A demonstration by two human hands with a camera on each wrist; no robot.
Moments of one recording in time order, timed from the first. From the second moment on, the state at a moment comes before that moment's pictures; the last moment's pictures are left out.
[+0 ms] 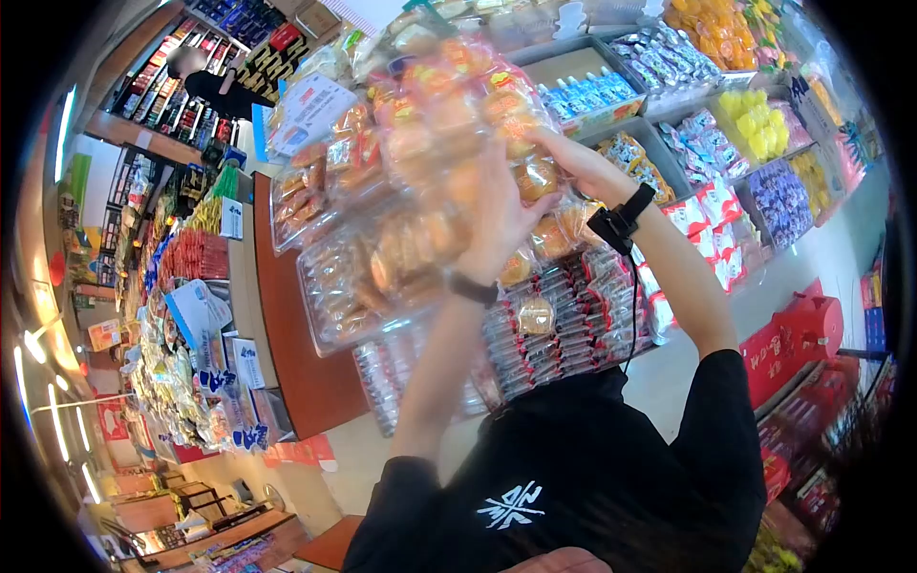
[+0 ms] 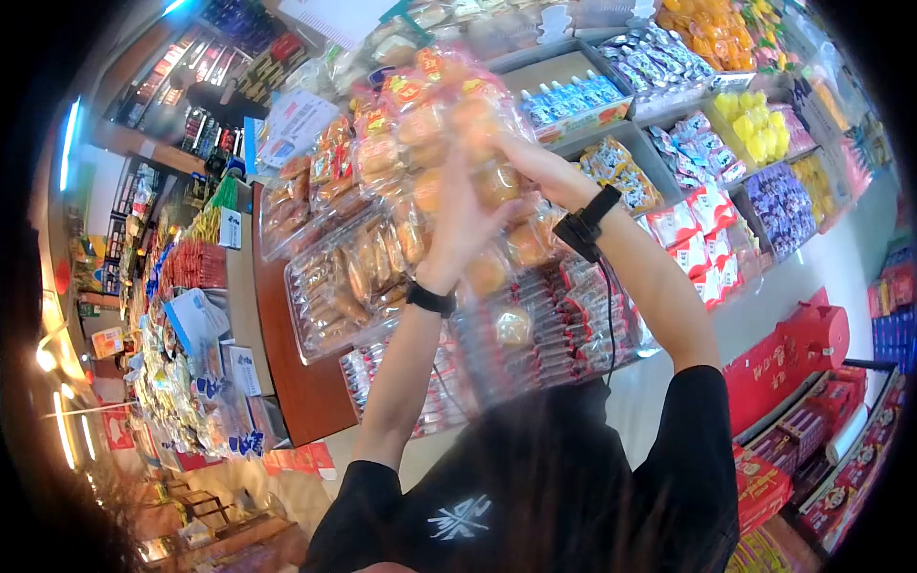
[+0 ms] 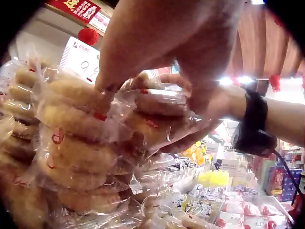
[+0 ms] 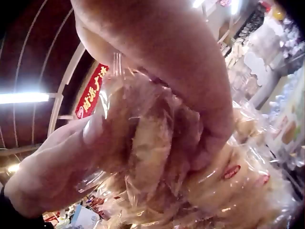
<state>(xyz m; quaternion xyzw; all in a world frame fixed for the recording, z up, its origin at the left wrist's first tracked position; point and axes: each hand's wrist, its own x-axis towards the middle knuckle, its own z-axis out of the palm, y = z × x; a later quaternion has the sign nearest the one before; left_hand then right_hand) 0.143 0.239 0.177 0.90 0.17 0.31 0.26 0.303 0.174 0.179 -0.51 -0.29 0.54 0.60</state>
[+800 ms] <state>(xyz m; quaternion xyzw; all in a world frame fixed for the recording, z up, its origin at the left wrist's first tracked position) 0.149 0.253 0.160 0.86 0.20 0.41 0.20 0.251 0.158 0.125 -0.62 -0.32 0.11 0.71</state>
